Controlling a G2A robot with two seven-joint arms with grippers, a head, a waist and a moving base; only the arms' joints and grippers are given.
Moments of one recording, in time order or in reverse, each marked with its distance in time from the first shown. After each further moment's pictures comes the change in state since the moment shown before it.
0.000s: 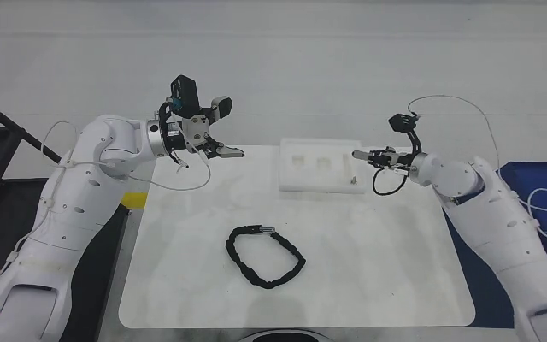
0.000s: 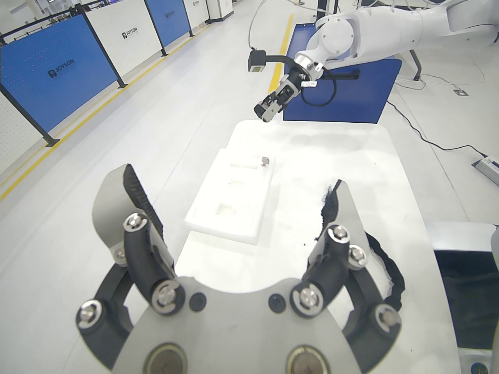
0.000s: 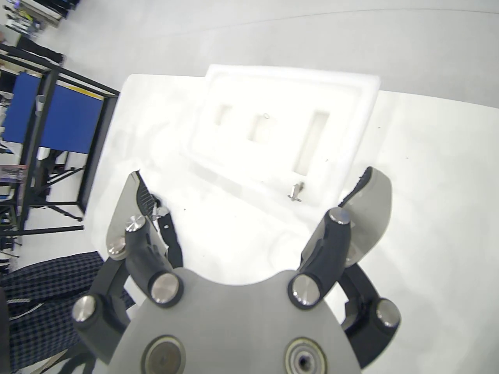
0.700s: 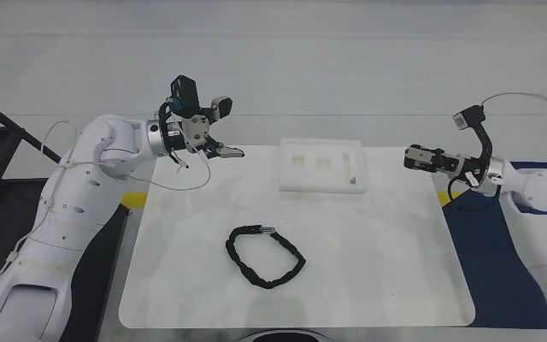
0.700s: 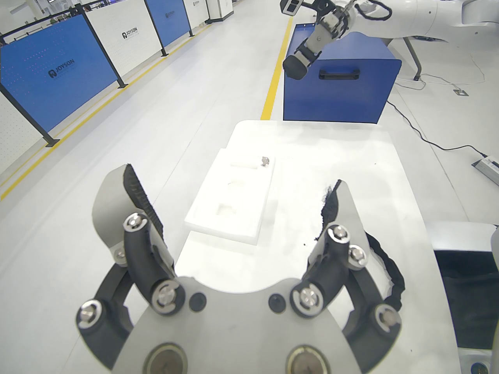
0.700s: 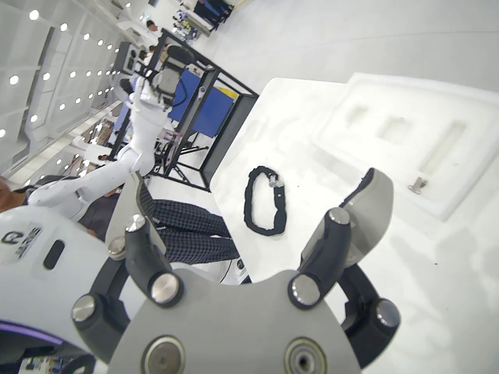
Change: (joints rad) left arm 0.000 0.000 0.000 0.000 0.000 0.000 0.000; right arm -0.231 0.136 0.421 -0.202 0.586 -0.254 0.400
